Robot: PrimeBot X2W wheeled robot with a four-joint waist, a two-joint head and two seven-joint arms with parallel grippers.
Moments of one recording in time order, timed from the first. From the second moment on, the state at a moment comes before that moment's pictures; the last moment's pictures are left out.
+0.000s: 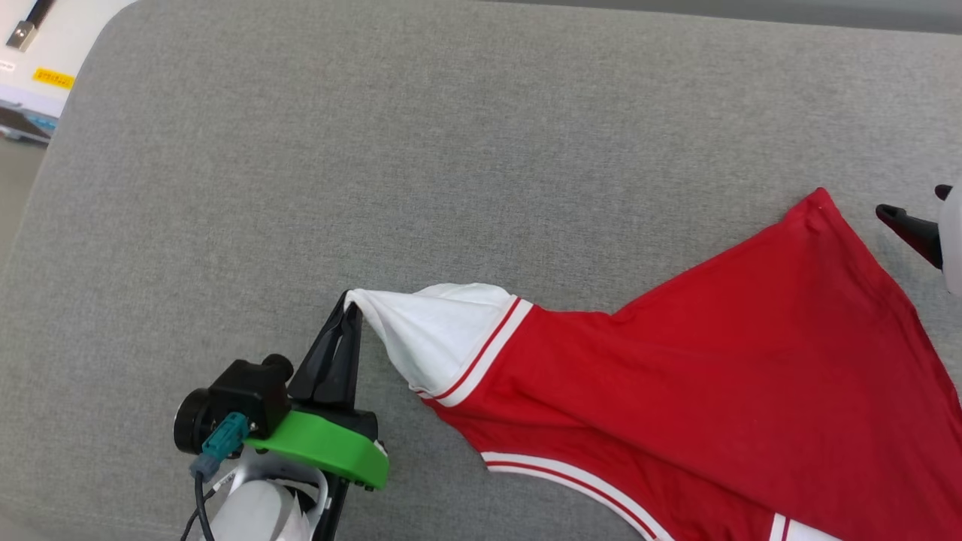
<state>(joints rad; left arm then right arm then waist) -0.13 0.26 -0.33 0.02 -0.41 0.03 -0.23 -0.60 -0.72 0.30 0.12 0.68 0.13 0.84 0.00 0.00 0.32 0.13</state>
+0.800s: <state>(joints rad) -0.17 0.22 -0.34 0.08 -0.40 0.01 -0.25 -0.80 -0.67 0.63 0.51 0.73 0.13 0.64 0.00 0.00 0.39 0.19</state>
